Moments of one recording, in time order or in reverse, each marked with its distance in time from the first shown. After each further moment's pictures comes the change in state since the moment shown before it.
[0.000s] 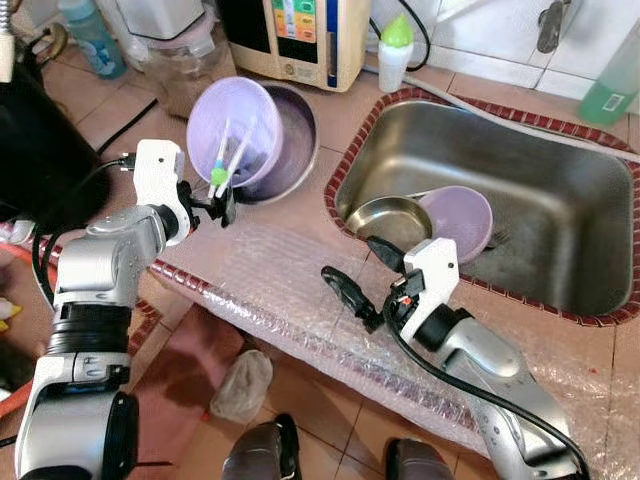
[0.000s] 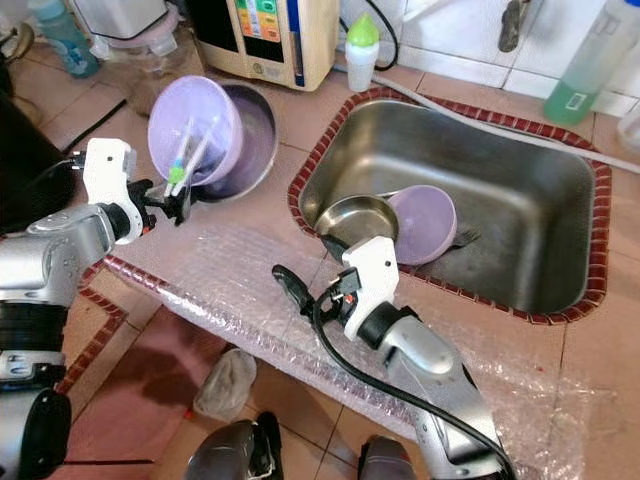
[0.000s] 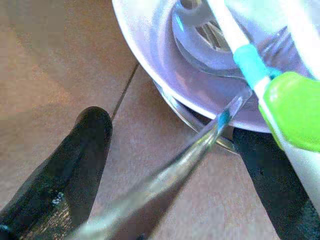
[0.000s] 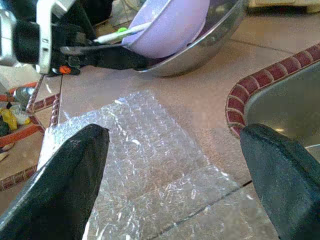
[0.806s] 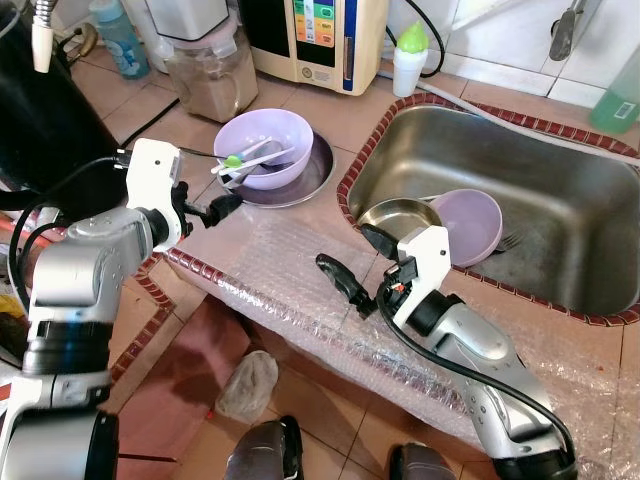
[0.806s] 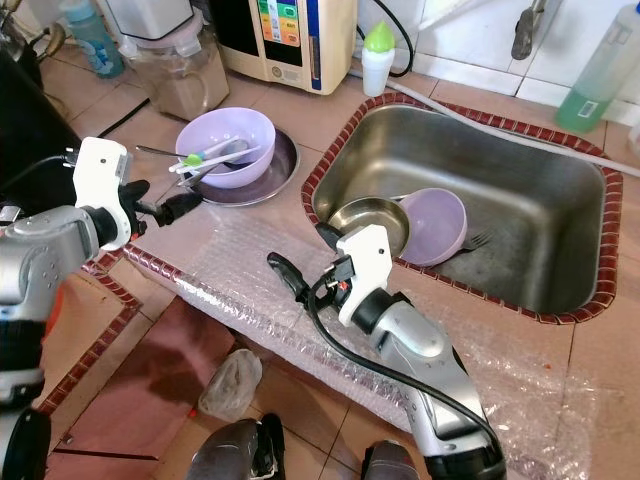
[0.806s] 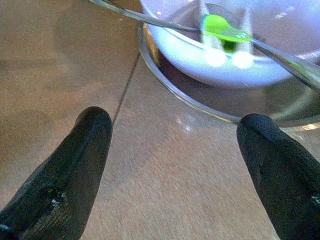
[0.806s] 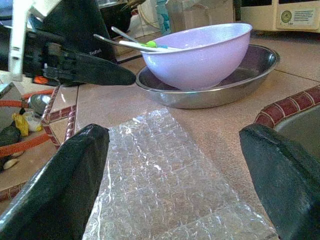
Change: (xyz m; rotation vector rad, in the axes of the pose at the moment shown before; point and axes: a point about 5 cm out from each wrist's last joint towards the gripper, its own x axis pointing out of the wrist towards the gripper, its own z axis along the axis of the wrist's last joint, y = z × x) left arm -0.021 -0.007 0.002 0.083 0.025 -0.061; right arm 0.015 -0.006 0.003 -0.023 -0.040 0.024
